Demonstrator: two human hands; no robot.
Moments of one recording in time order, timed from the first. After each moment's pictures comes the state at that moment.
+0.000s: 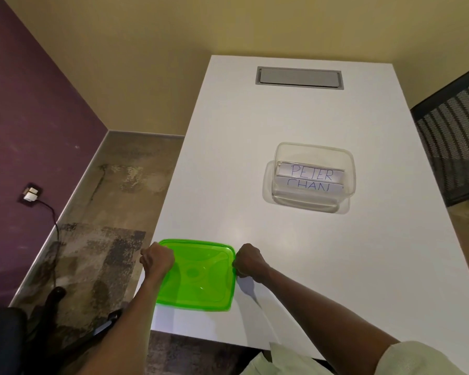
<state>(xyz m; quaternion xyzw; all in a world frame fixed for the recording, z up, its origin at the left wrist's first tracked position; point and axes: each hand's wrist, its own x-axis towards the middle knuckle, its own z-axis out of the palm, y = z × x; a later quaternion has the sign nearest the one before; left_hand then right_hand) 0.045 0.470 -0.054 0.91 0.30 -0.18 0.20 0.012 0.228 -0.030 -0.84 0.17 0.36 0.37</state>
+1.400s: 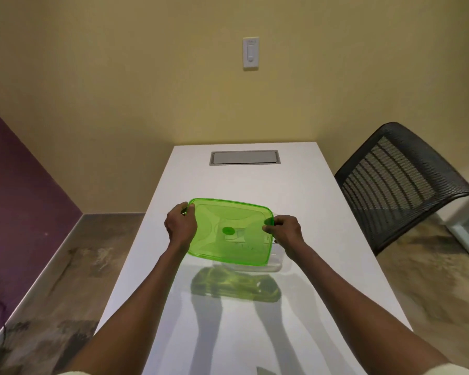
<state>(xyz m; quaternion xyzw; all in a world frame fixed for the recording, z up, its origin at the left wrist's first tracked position) 0.160 0.211 0.144 0.84 0.13 0.11 0.52 0.092 -0.033 0.117 -0.77 0.25 -0.03 0.58</state>
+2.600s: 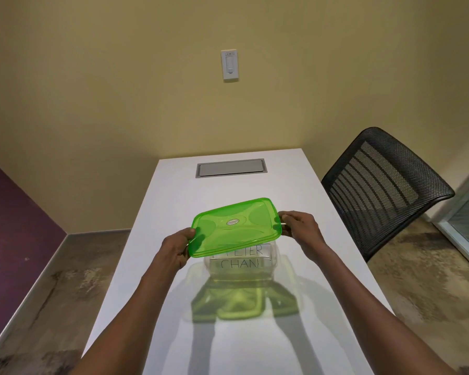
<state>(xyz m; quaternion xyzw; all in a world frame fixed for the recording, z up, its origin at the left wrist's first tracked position) 0.178 0.181 0.146 0.57 0.25 -0.18 0.76 0.098 -0.108 0.142 -0.67 0.19 -0.08 0.71</state>
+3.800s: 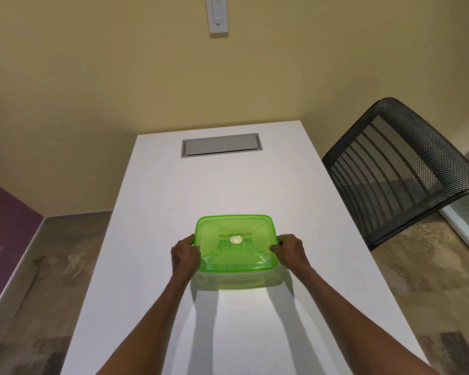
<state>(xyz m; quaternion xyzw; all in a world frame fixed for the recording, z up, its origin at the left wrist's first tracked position) 0.218 0.155 0.034 0.92 0.06 -0.10 0.38 0.135 -0.101 0.033 -0.88 0.27 0.06 0.38</state>
